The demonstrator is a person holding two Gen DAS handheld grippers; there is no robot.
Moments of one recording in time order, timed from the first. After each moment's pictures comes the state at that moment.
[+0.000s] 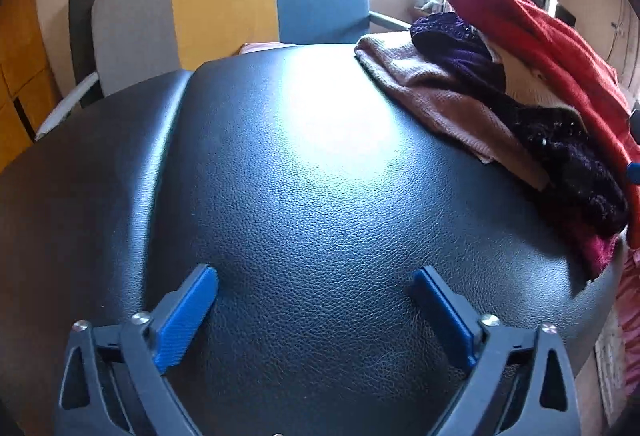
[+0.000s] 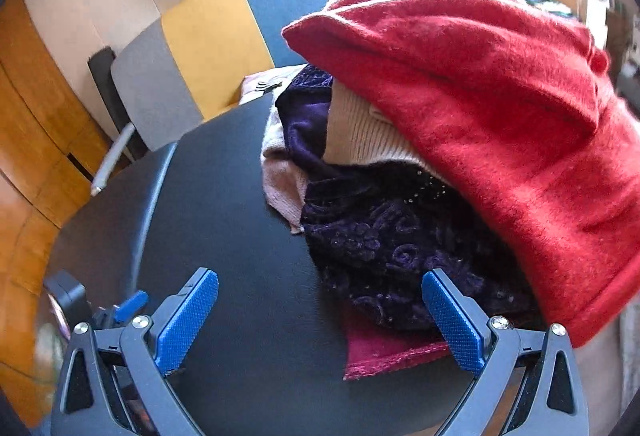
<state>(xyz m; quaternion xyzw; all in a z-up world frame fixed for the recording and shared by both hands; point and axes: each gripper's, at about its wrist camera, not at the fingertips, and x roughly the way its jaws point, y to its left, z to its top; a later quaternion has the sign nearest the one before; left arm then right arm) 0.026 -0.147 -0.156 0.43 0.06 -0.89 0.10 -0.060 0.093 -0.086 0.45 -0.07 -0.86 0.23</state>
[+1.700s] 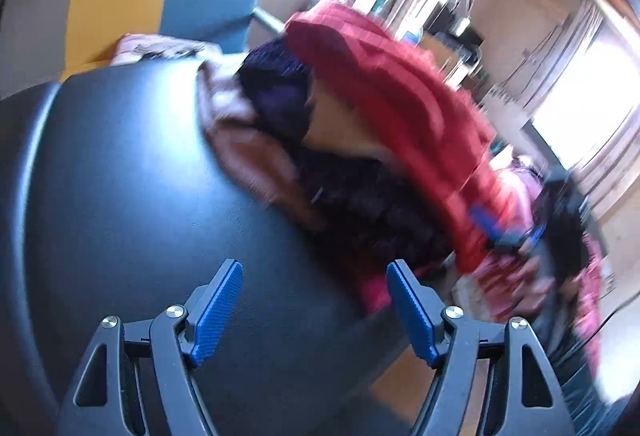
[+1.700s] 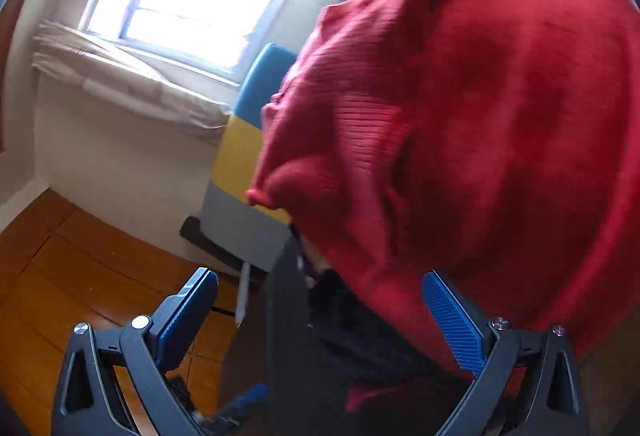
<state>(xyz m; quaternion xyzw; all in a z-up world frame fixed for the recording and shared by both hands) -0.007 -0.079 -0.069 0.42 0.18 -0.88 -0.13 -0.131 0.267 -0.101 0.37 -0.43 -0.77 0.29</state>
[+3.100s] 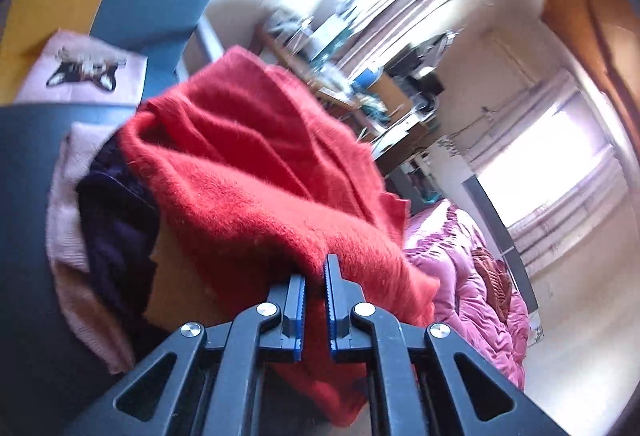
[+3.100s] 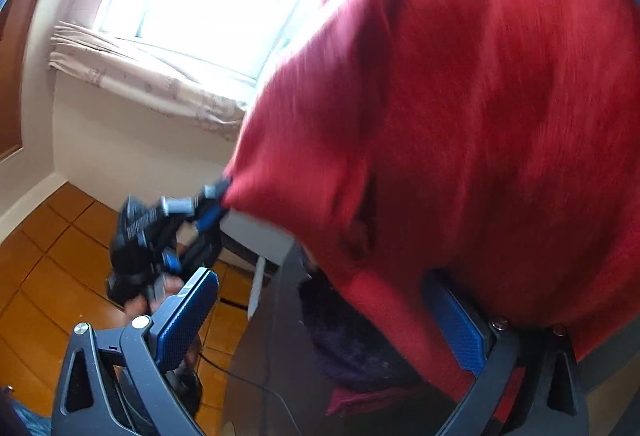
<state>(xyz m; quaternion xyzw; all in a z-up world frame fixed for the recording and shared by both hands) -0.174 -0.013 -0.006 0.37 0.30 -0.86 -0.20 -0.142 0.260 -0.120 0.33 -0.43 -0.77 0.34</state>
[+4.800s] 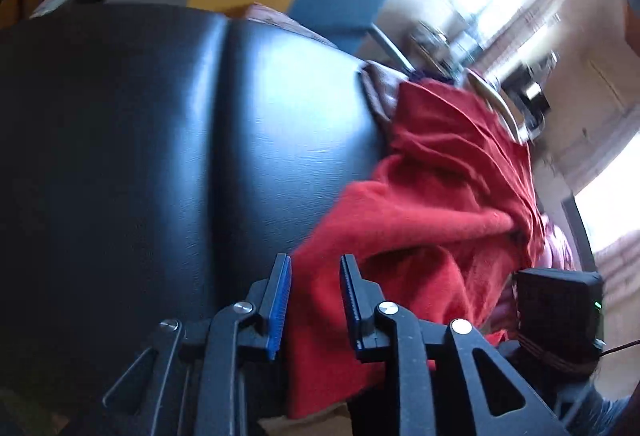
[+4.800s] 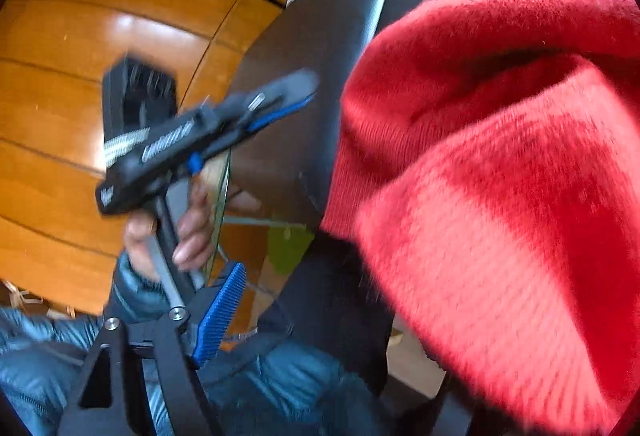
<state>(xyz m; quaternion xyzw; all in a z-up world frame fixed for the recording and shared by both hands) 0.073 -0.204 -0.112 0.43 0.28 -0.86 0.01 0.051 0.009 -0.158 0.61 -0.05 -0.53 0.59</state>
